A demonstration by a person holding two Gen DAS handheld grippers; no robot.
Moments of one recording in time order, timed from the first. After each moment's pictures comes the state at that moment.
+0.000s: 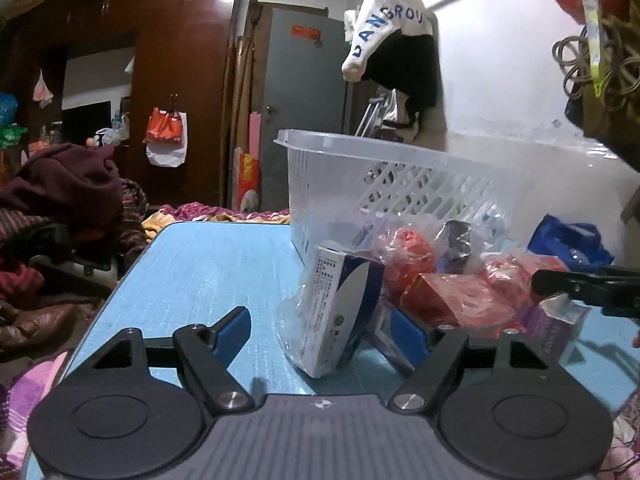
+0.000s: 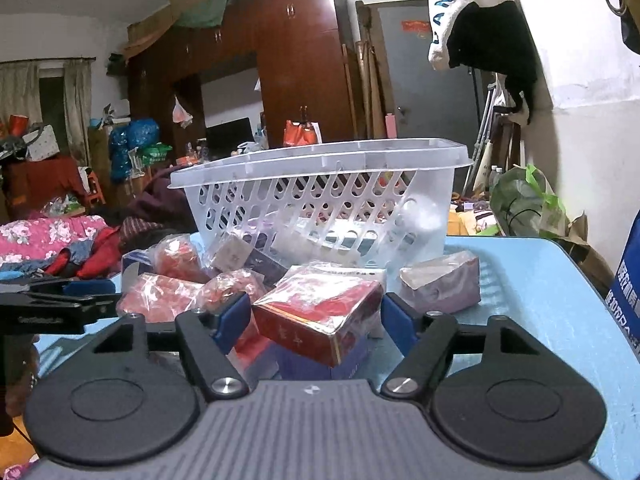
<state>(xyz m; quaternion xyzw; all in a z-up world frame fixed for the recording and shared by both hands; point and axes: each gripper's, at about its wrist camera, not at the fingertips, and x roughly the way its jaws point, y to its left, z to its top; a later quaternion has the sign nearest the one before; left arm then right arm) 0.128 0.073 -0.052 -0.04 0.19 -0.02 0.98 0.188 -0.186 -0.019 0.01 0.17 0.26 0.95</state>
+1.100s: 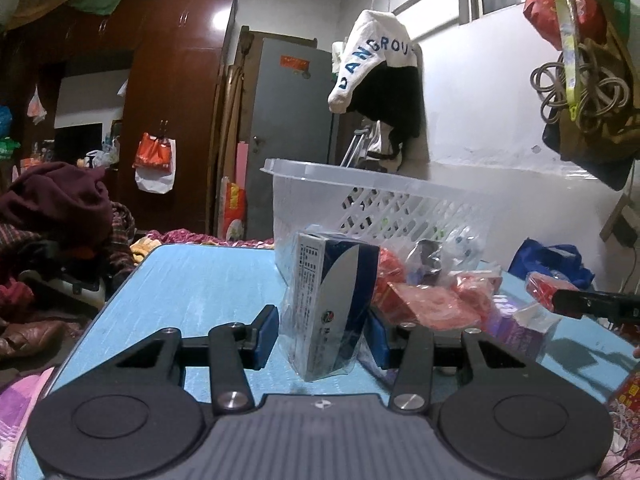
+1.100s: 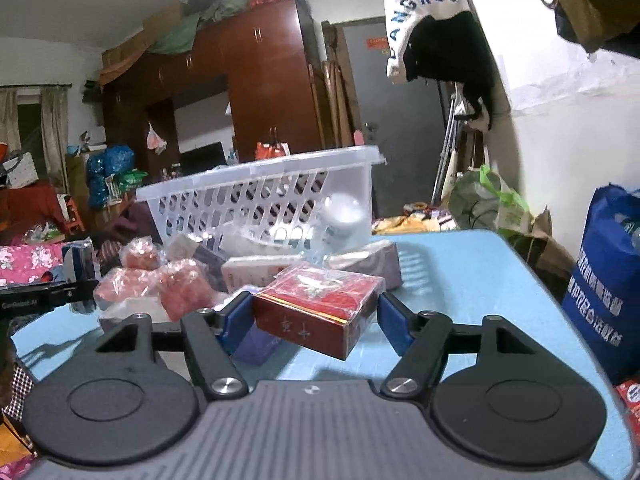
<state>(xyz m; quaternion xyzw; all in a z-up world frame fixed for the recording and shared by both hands) 0.098 0.071 -0.052 -0.05 0.13 -0.04 0.99 0.165 -0.240 -0.026 0.04 0.14 0.22 0.96</state>
